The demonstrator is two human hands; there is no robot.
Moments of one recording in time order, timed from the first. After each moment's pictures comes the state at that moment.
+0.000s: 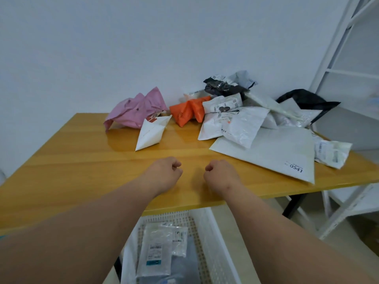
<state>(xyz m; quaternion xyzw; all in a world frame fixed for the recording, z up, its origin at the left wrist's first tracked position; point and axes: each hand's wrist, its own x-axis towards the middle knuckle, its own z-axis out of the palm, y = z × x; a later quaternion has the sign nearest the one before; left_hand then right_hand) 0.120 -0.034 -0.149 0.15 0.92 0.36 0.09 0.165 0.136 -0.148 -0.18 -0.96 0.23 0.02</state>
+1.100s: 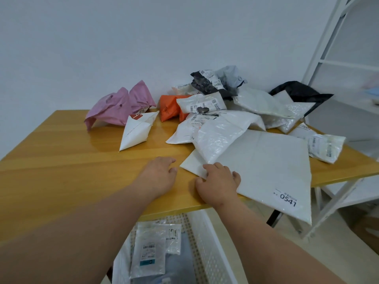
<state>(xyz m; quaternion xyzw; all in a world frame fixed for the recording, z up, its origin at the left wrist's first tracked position) 0.097 -0.004 -0.172 0.19 0.94 0.28 0.05 0.171 0.152 -0.180 -0.18 -0.97 0.17 0.09</state>
